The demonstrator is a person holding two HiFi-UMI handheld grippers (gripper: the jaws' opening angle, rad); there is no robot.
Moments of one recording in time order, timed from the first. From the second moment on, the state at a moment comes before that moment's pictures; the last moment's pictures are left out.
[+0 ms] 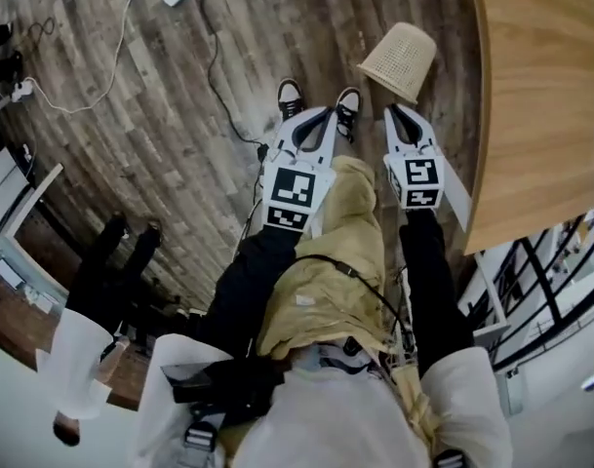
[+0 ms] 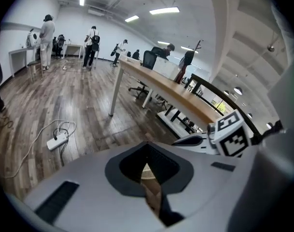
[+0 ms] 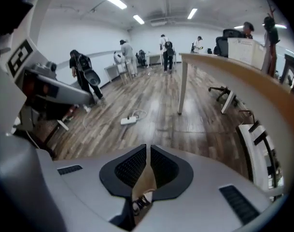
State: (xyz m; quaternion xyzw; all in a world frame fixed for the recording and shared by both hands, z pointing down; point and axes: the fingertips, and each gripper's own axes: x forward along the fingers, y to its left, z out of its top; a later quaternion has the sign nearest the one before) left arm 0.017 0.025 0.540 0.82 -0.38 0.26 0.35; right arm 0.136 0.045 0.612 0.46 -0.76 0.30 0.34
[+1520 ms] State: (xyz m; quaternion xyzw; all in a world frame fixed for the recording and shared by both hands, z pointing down) left arm 0.026 0.063 0.694 0.78 -0.38 0.28 0.40; right arm 0.294 0.070 0.988 0.42 -0.56 0.33 0.63
